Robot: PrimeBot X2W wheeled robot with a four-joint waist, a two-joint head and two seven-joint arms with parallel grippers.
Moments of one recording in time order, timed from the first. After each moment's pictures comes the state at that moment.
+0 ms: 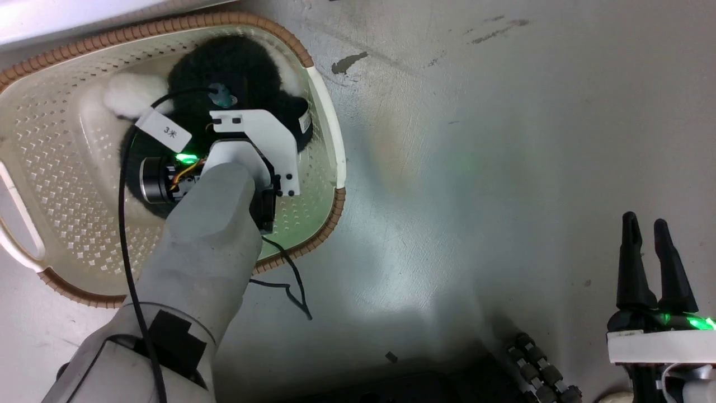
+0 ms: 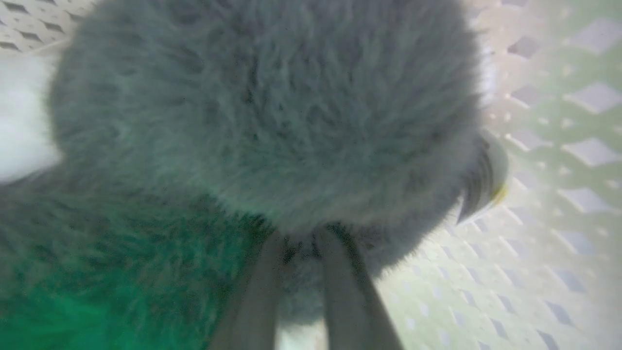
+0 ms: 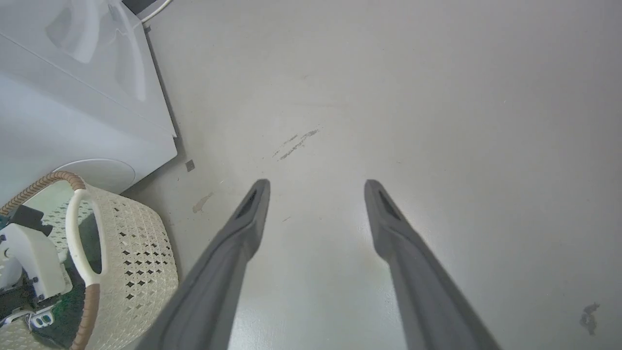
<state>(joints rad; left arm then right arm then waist) -1.11 0.06 -0.60 1.23 -0.65 0.24 0.06 -0.08 -0.05 -0.11 0.02 0.57 0.13 -0.25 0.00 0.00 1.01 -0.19</state>
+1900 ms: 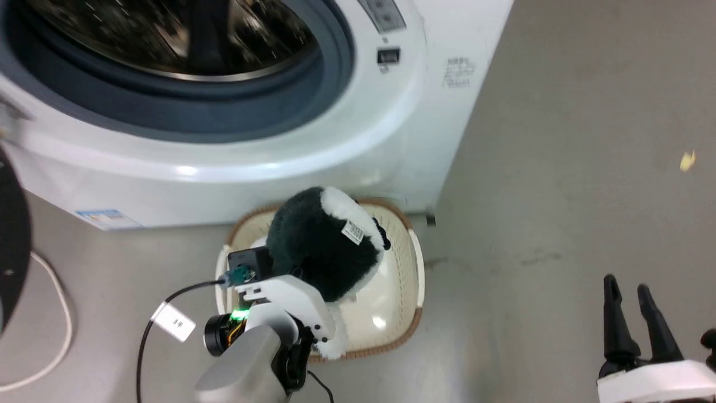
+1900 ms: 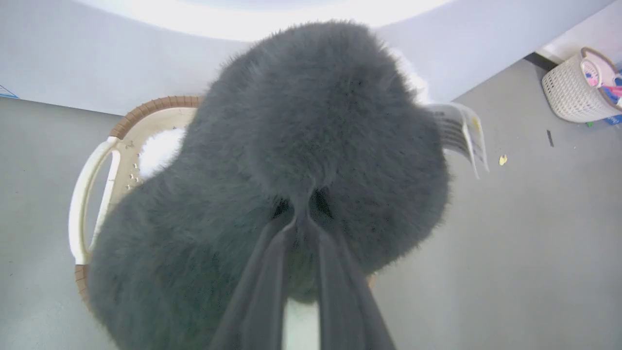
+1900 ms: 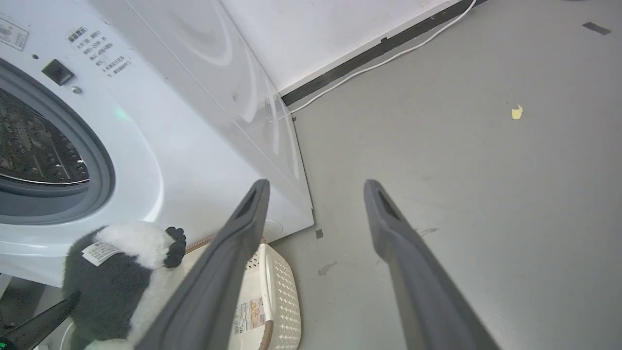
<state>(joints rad) -0.62 0.05 -0.63 0.98 -0.91 0.08 -0.25 0.01 -0.06 -0.13 0.11 0.50 0.13 -0.17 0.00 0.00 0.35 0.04</state>
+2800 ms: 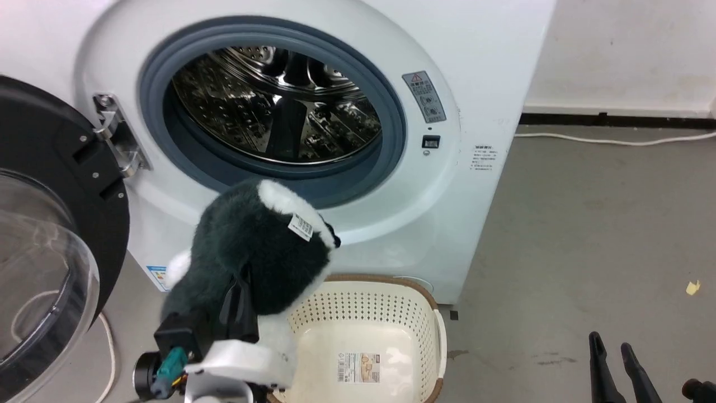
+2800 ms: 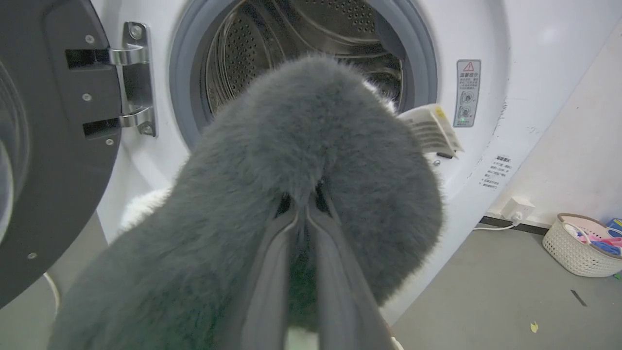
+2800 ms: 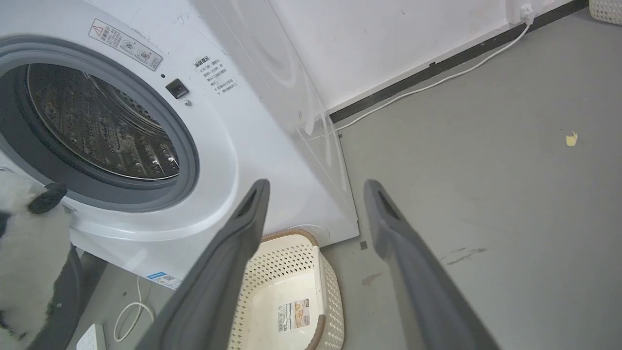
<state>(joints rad) -0.10 0.11 -0.24 0.14 -0.38 0.17 -0.26 0.13 -0.05 -0.10 0.18 0.54 0.13 -0.18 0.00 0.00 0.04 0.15</state>
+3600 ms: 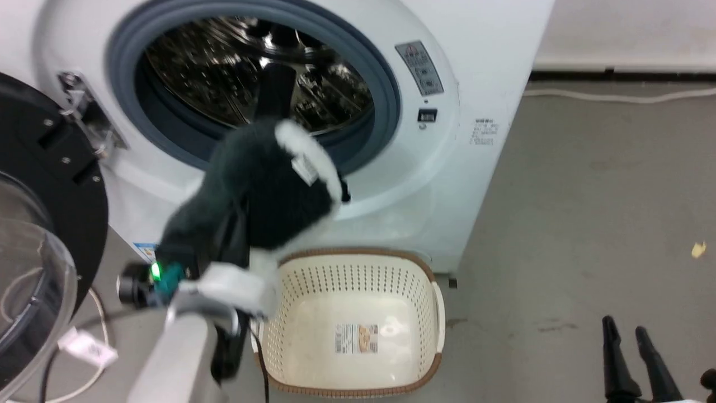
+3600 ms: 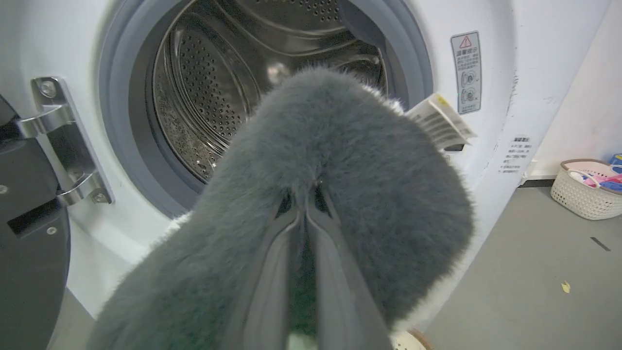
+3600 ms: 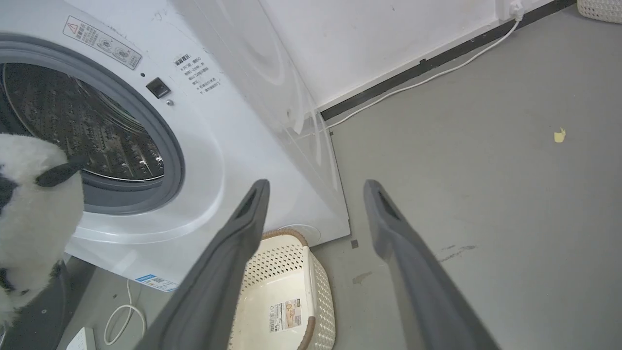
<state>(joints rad) -0.35 0.16 -0.21 0.32 -0.27 0.02 -0.24 0.14 -0.05 -0.12 0.08 0.53 0.13 -0.16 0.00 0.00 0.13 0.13</state>
